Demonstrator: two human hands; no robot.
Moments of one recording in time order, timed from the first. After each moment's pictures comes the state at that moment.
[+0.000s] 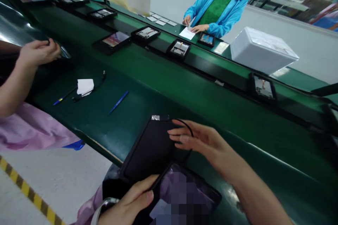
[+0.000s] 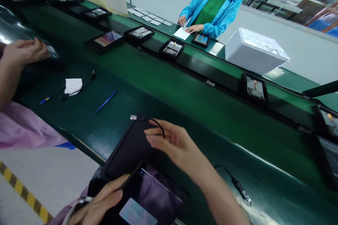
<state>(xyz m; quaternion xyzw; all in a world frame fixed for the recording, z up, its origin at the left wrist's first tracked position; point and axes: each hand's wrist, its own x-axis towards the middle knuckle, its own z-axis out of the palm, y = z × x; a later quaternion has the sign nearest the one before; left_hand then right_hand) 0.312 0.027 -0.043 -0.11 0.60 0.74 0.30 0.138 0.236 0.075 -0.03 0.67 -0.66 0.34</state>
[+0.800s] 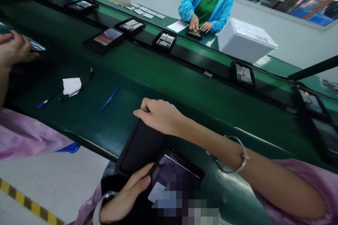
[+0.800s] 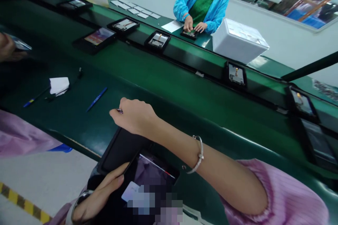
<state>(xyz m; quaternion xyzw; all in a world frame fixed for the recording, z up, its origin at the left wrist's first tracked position) 0.295 0.042 -0.034 -0.13 0.56 0.76 0.30 0.099 0.158 0.084 -0.21 0.91 -0.26 0.23</state>
